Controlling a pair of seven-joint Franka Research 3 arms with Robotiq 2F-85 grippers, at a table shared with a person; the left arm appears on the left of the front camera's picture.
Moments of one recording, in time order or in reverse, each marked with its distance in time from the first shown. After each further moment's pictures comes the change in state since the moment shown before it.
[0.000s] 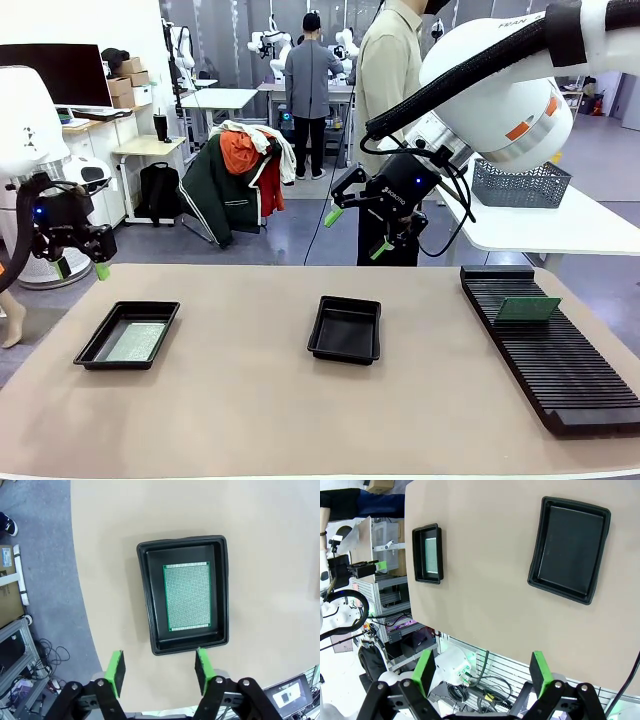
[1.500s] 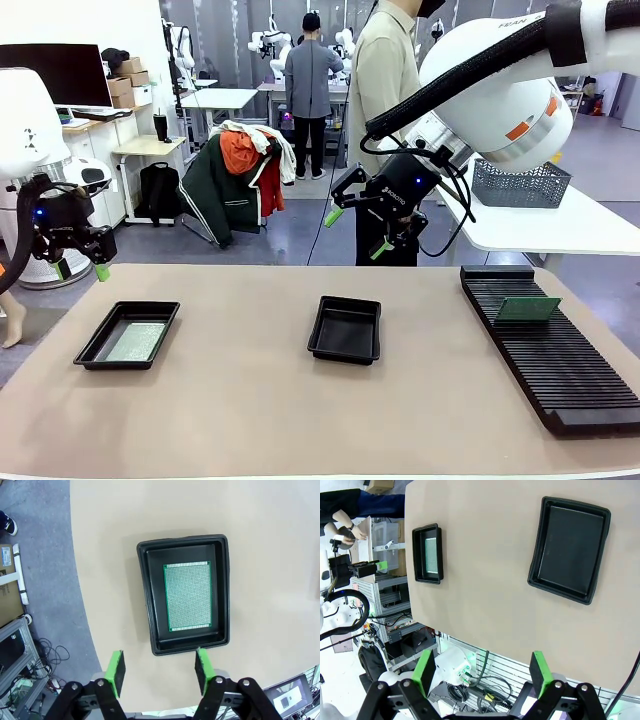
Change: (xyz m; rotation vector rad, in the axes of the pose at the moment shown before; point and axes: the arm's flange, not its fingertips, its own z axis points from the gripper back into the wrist) left arm 0.000 0.001 -0.003 -0.001 0.004 0.001; right arm 0.000 0.000 0.000 0.000 0.000 0.000
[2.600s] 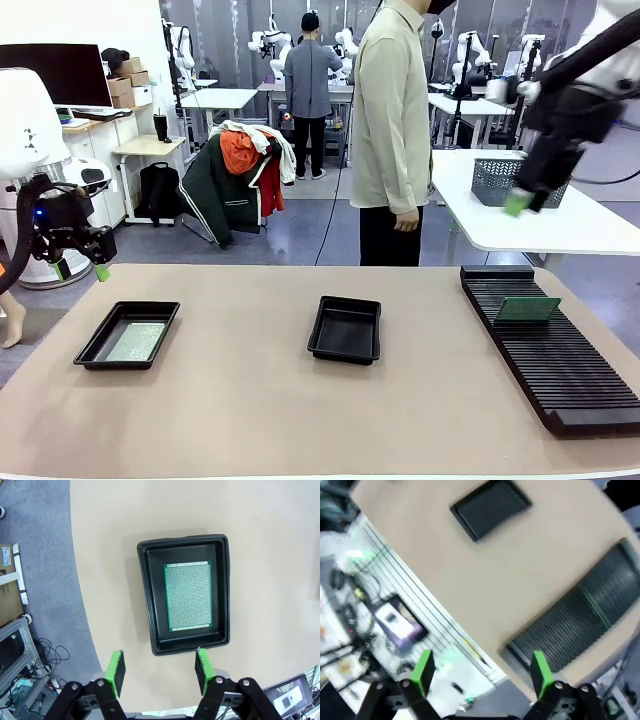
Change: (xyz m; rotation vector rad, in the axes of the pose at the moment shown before) left arm 0.000 0.001 0.000 0.000 0.001 0.001; right arm -0.028 -0.105 0.212 -0.344 0.178 0.834
